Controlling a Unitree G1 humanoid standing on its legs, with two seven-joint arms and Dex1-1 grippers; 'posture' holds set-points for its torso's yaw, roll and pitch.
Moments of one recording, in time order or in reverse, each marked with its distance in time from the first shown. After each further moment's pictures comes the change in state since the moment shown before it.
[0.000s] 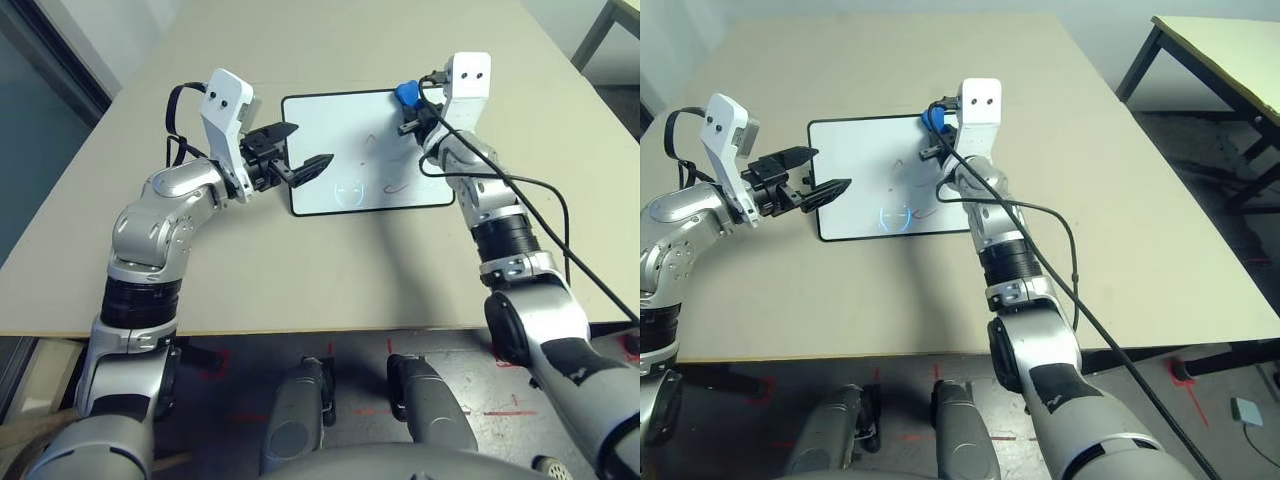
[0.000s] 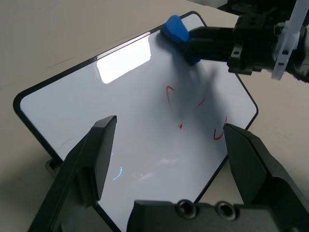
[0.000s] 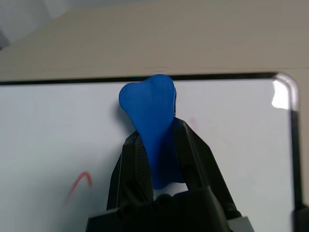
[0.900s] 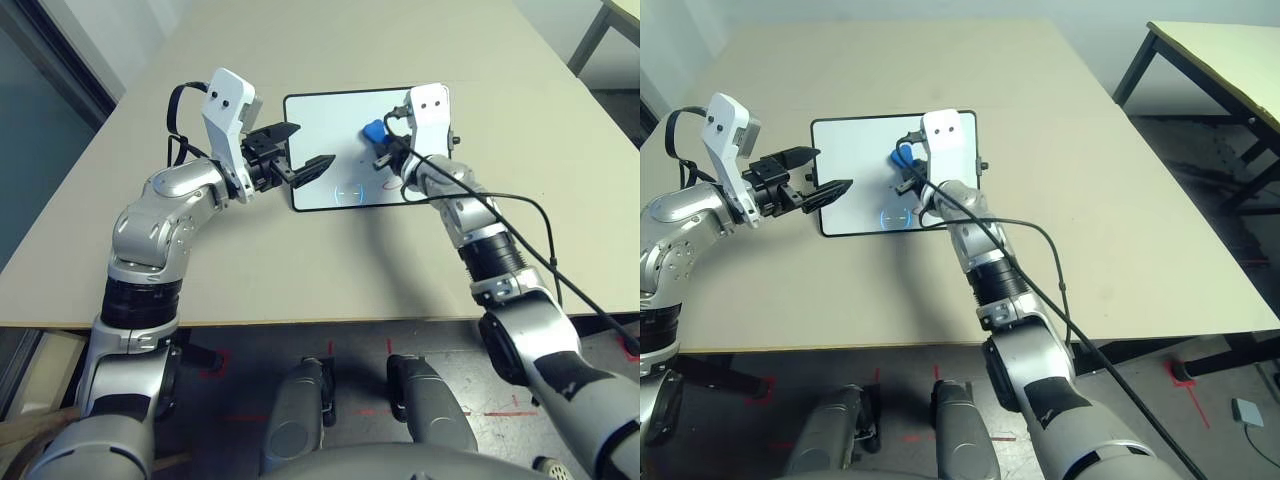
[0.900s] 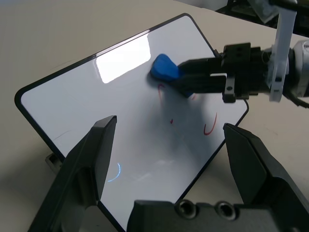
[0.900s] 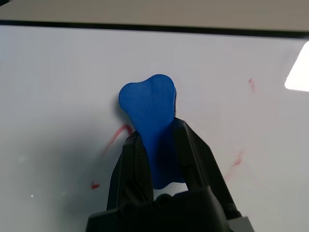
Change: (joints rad) left arm 0.000 0.000 -0.002 -0.009 0.000 0.007 -0.003; right arm -0.062 -0.026 0.057 0.032 -0.030 0.110 0.032
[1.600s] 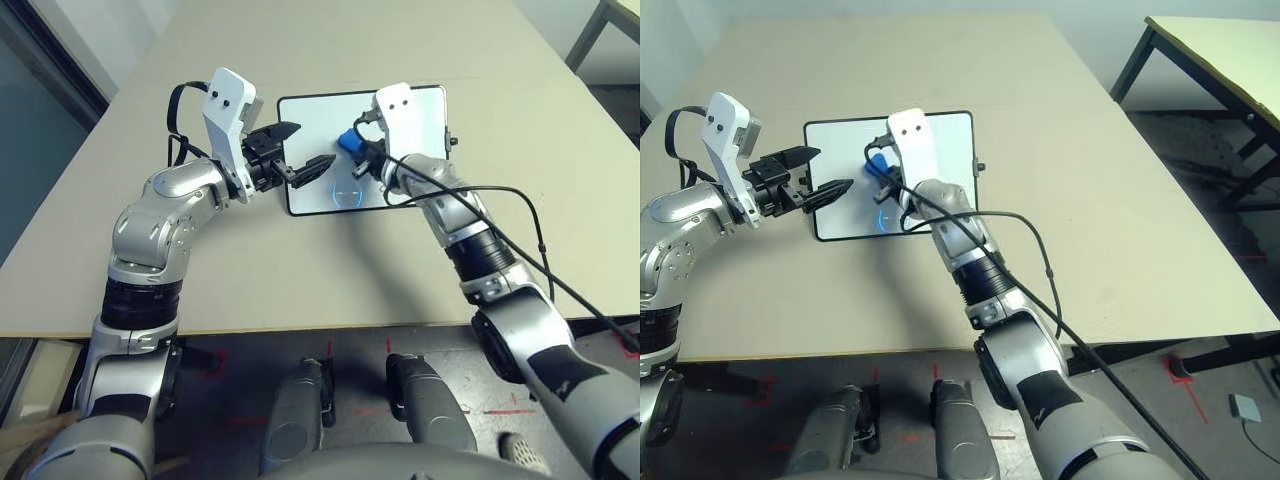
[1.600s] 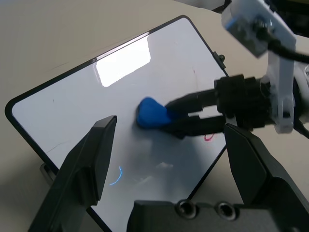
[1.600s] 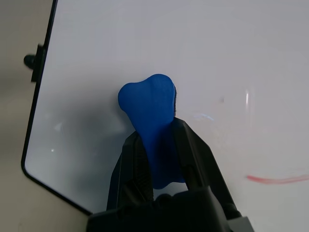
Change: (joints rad) left arm 0.001 -0.002 0.000 -0.011 0.000 0.004 0.006; right arm 0.057 0.043 0.153 -0.109 -0.028 0.157 0.143
